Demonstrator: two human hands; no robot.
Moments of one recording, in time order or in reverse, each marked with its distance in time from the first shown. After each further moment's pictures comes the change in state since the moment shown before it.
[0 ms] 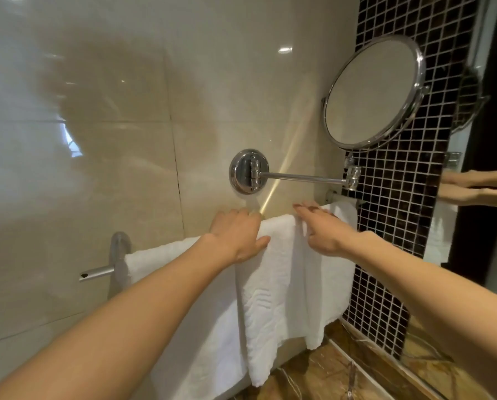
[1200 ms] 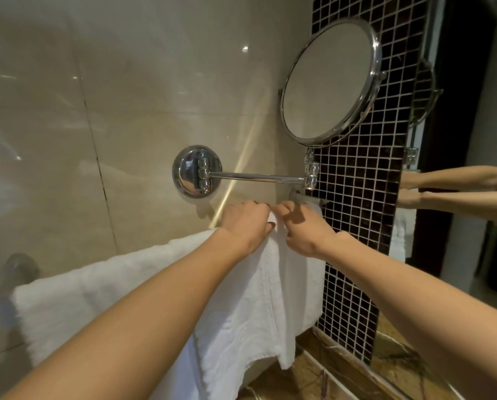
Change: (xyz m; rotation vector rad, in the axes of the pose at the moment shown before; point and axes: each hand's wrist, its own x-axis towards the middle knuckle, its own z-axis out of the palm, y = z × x) left_hand 0.087 0.077 0.016 -0.114 0.154 0.049; right_hand 0.025 0.060 0.016 -0.172 0.163 -0.038
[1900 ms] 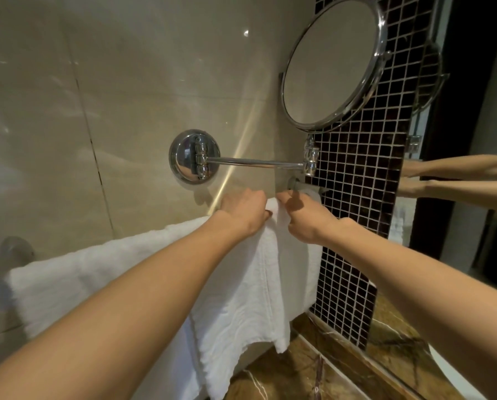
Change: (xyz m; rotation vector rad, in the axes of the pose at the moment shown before) left_hand 0.007 0.000 0.003 -0.060 -0.100 -0.043; right_hand -0.005 0.003 -0.007 0.058 -0.086 0.077
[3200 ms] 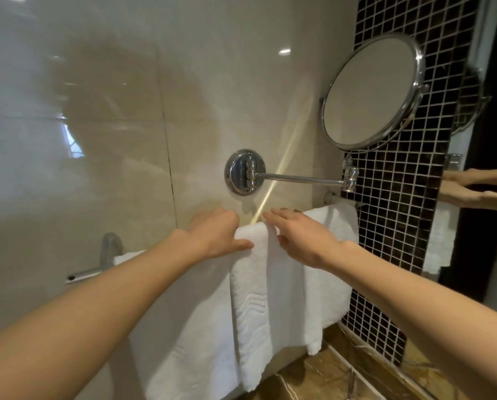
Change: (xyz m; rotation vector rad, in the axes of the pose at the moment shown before) left_hand -0.090 -0.103 -0.036 0.038 -0.074 -0.047; right_hand -0.020 -0.087 -0.007 0.007 0.082 -0.282
